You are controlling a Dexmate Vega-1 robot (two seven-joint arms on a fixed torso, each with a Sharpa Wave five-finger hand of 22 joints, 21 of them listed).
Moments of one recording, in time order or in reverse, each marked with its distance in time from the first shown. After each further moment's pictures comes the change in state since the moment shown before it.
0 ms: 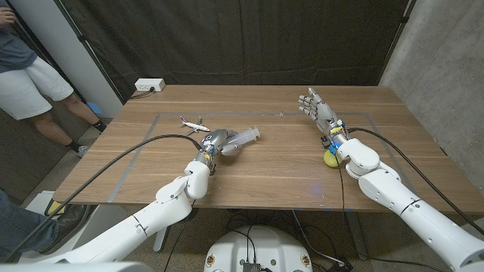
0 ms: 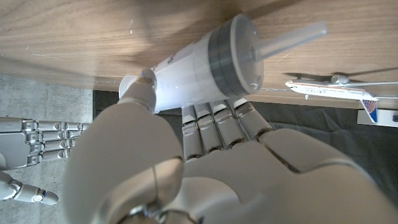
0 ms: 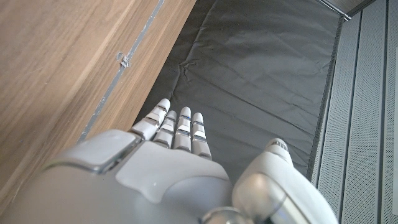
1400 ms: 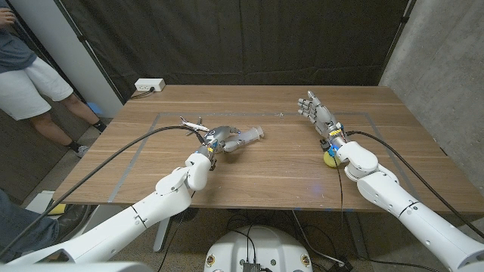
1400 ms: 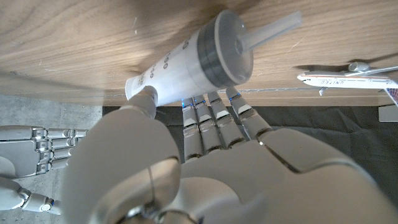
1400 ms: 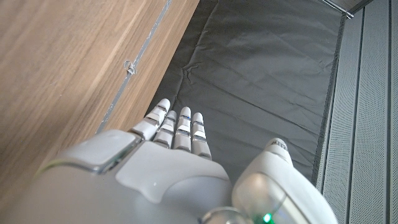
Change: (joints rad) left arm -0.057 0.032 0.035 -0.049 0.041 0.076 -0.146; left_hand -0.066 -0.048 -0.001 0.063 0.006 -0.160 -0.011 -0.010 -0.005 -0.168 0.004 -0.005 -0.004 -0.191 0.016 -0.005 -0.009 -0.192 0.050 -0.096 0.000; right arm -0.002 0.013 -0.008 0.024 0.011 0.008 0.012; right_hand 0.002 0.002 0.000 0.000 0.000 0.000 0.000 -0.003 0.000 0.005 0.005 0.000 0.000 0.000 0.000 0.000 0.000 0.000 0.000 0.000 0.000
